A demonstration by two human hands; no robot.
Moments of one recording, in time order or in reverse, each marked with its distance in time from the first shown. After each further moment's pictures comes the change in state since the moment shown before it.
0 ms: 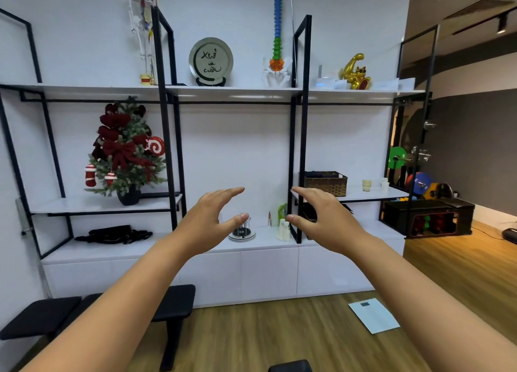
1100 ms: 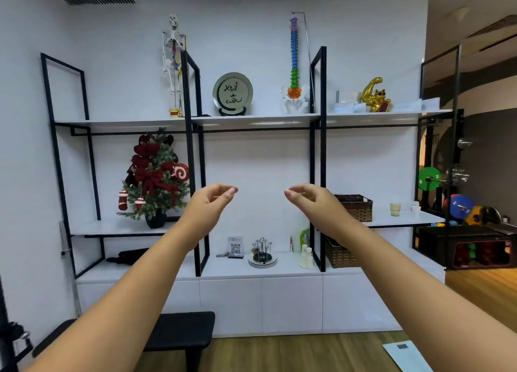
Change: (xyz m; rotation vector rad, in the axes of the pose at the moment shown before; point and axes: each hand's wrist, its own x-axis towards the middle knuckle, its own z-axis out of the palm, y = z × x) left_hand 0.038 0.025 -0.053 -0.456 0.227 -0.203; right_hand 0.063 -0.035 -0.030 0.532 -0.009 0.046
